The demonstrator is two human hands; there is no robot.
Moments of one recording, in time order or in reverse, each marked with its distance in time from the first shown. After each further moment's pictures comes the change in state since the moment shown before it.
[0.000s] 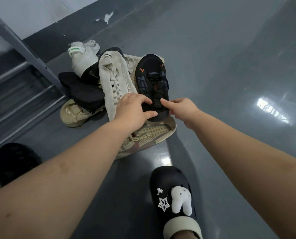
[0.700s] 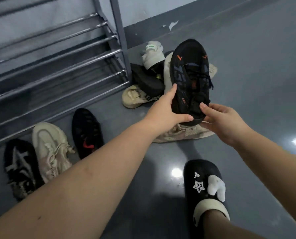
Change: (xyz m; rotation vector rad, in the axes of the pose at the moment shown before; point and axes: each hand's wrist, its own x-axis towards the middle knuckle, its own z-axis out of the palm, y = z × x) left_hand -0.103 -0.035 -0.064 -0.637 -0.035 -0.139; right_hand -0.112 -0.031 0.049 0.303 -0.230 -0.116
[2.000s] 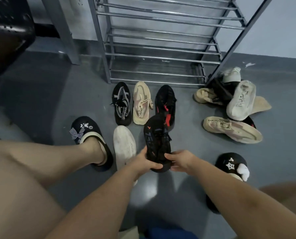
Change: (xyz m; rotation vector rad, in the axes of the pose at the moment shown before) left_hand -0.364 -0.174 -0.014 -0.785 0.276 -0.419; right_hand -0.210 0.157 0.199 -0.700 -0.388 0.435
